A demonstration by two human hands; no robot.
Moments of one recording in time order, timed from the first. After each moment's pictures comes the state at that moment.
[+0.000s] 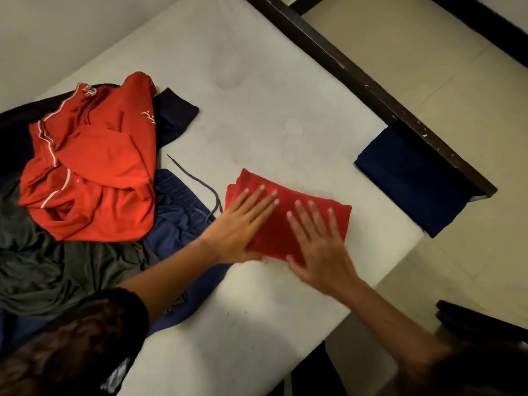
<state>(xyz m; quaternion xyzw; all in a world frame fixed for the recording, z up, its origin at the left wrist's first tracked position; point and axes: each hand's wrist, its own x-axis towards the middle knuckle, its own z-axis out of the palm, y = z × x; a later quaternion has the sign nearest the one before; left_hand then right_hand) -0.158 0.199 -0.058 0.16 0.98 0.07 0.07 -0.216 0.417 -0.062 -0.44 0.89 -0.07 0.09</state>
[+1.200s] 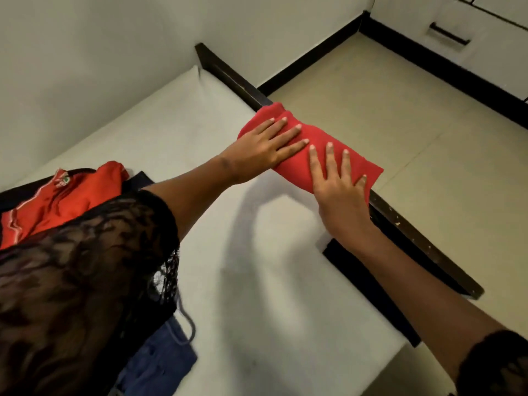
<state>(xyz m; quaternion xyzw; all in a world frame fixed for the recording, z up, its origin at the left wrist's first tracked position) -0.473 0.164 0.030 0.26 0.96 -0.11 -0.07 -0.477 0.366 0.024 -0.32 0.94 0.00 0.07</state>
